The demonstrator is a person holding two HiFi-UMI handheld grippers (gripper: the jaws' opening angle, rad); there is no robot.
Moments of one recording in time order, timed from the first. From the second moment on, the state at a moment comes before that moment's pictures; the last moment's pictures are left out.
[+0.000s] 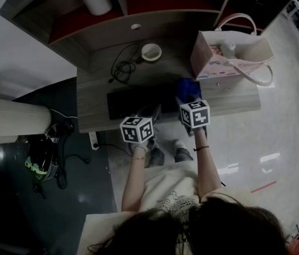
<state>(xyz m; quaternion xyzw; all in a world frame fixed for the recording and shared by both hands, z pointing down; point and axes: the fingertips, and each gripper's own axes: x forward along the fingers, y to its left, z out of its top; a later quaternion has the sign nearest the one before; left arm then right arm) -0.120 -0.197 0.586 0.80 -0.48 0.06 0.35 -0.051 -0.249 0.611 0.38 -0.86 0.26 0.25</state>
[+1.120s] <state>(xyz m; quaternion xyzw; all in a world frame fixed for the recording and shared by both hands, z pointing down) -0.170 -0.185 0.587 0.80 -0.49 0.06 0.35 -0.098 -0.234 0.612 0.38 -0.86 0.25 0.25</state>
